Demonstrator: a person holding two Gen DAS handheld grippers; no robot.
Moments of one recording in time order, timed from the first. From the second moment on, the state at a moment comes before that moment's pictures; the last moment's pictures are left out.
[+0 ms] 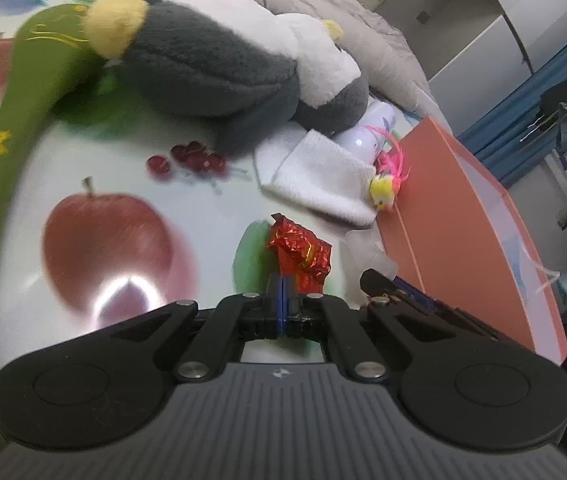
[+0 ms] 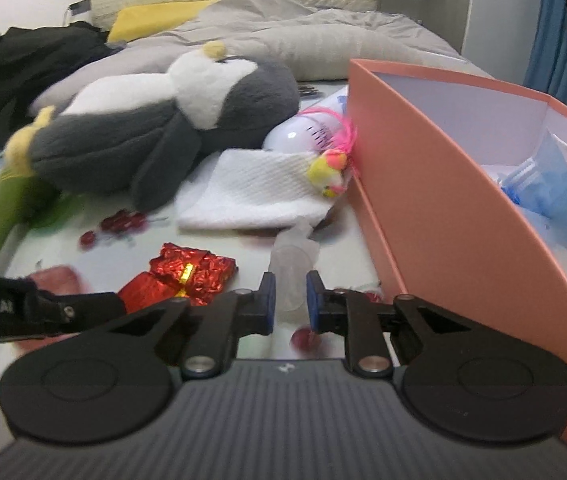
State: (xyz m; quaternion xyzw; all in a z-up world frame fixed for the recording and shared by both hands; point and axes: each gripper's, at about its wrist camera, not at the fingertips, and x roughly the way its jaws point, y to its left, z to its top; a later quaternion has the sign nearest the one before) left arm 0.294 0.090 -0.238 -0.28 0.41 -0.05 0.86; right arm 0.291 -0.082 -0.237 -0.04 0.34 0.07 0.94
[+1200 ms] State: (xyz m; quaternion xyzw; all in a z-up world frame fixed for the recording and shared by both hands) left arm 0.207 0.071 -0.216 -0.15 0.46 0.05 0.87; right arm 0.201 -0.112 -0.235 -0.02 0.38 0.18 0.91
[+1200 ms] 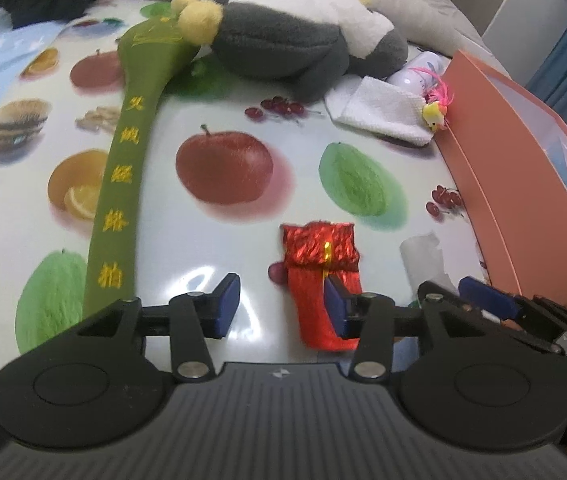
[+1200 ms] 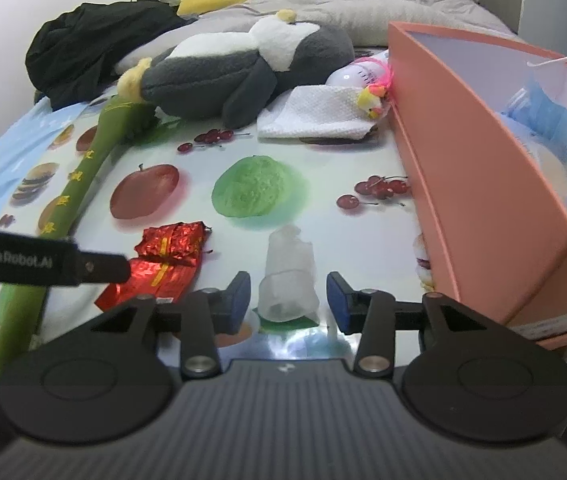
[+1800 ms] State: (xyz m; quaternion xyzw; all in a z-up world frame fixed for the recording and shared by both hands) left arm 0.258 0.052 -0.234 -0.14 0.47 0.04 0.87; right arm 0.211 -0.119 -0.238 -0.02 0.38 0.18 0.91
